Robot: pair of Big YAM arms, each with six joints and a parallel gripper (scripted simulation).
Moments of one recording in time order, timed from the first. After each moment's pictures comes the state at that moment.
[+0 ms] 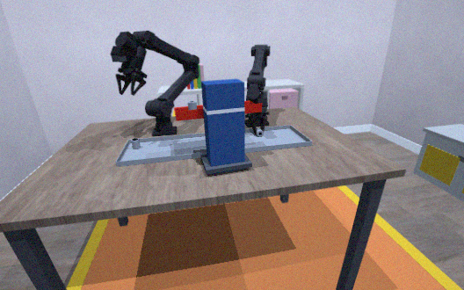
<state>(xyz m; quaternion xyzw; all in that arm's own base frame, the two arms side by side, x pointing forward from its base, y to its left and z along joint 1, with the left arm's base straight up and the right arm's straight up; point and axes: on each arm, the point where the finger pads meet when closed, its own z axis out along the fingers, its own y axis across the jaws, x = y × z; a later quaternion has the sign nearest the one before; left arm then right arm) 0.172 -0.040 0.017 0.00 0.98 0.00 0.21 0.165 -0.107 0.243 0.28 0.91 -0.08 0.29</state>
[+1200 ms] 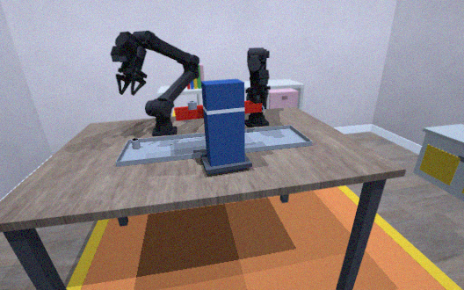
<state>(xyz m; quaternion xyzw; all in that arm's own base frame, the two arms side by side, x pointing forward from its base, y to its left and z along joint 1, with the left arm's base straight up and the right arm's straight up) 0.173 -0.039 0.136 0.00 0.98 0.01 0.20 0.165 -0.107 0.243 0.28 0.91 -0.08 0.29</state>
